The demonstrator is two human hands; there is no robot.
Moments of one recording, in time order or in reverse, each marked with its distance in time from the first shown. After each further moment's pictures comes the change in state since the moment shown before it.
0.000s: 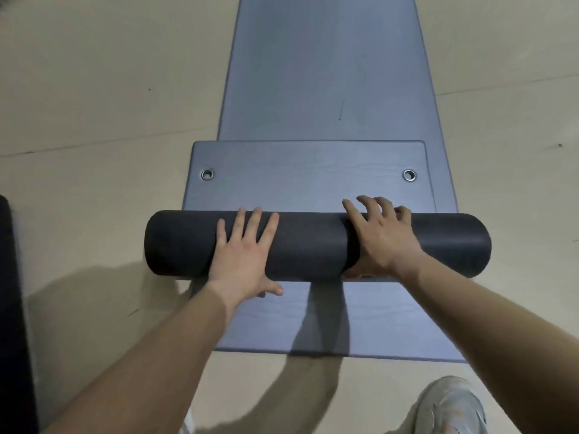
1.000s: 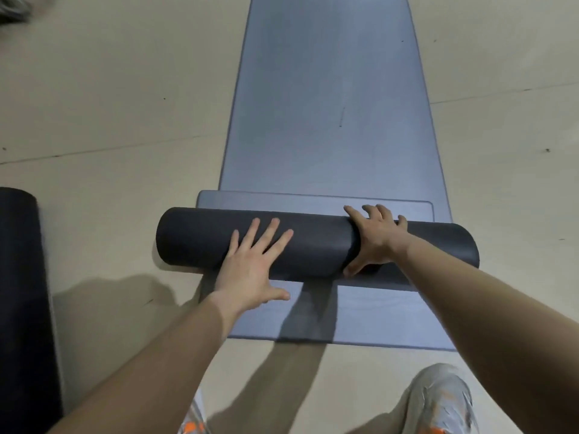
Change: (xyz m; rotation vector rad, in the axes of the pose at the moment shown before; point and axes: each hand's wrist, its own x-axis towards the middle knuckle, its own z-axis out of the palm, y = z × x) left_hand -0.039 0.006 0.004 -0.094 0.048 0.107; right_hand -0.001 0.003 -0.011 0.209 -0.208 0.055
